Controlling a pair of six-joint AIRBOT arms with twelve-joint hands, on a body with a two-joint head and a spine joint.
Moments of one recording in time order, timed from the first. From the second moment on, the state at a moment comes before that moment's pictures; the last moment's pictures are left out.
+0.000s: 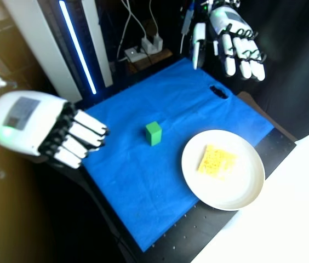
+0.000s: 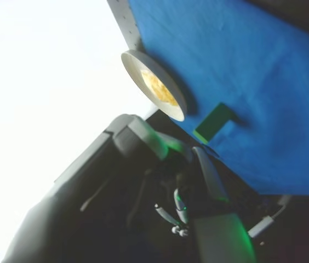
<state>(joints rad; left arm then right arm) 0.81 -0.85 0.95 -0.19 -0.92 1.19 -0.96 -0.76 0.98 -0.05 0.93 -0.79</state>
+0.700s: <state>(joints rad) 0.53 -1.08 1.19 -0.18 -0.56 1.25 -0.99 -0.79 0.97 -0.07 0.93 -0.78</state>
